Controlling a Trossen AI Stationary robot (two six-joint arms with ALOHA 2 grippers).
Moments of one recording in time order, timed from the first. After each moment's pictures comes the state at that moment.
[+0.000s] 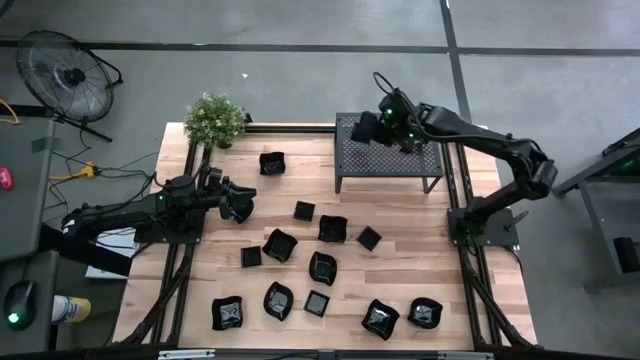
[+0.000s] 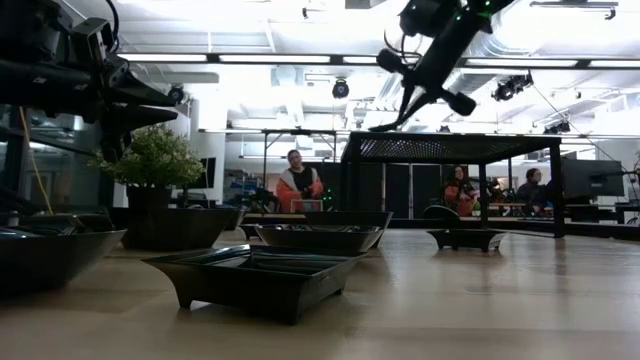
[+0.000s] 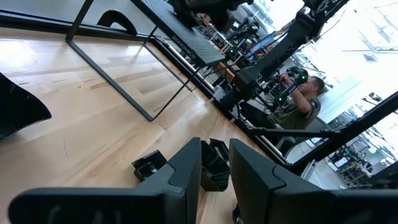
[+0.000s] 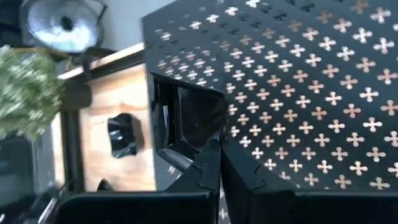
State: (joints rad) left arm 0.22 0.11 0.01 0.04 0.01 -0.72; right arm -0.59 1.47 1.26 -0.67 0.01 1.21
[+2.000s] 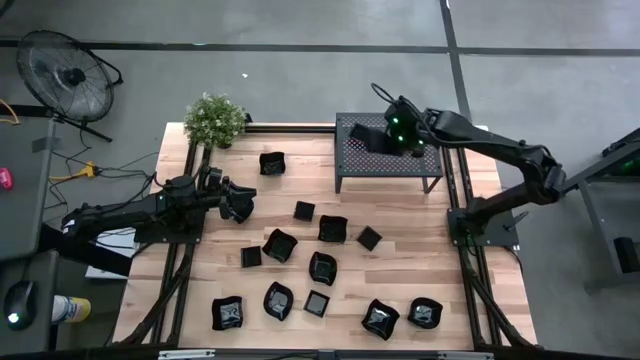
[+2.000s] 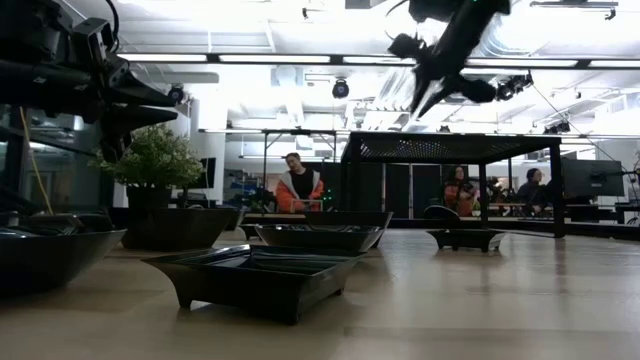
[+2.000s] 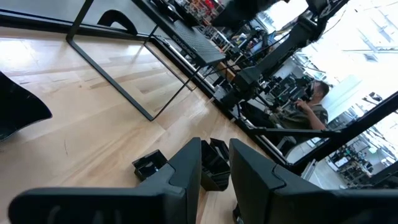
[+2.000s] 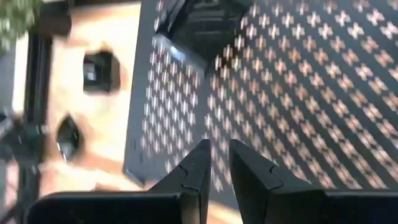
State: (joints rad) left arm 0.22 0.11 0.01 0.04 0.01 -0.72; right arm -0.51 1.36 1.26 -0.86 -0.03 0.98
